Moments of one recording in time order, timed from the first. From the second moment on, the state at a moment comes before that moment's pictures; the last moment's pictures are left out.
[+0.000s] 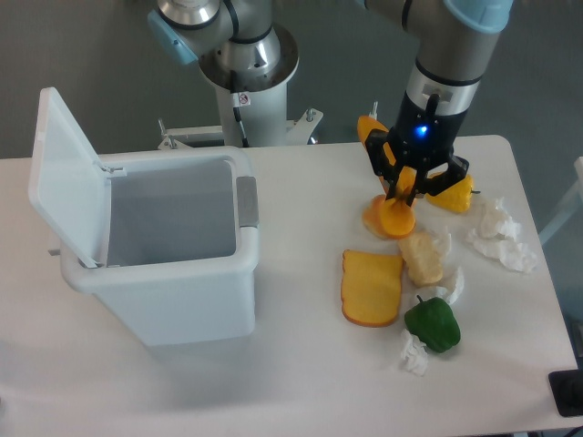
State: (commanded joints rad) arm 2.73 -1.75 -1.47 -1.38 1.34 1.14
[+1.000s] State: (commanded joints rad) arm 2.75 -1.74 -1.44 -1.22 1.20 1.02
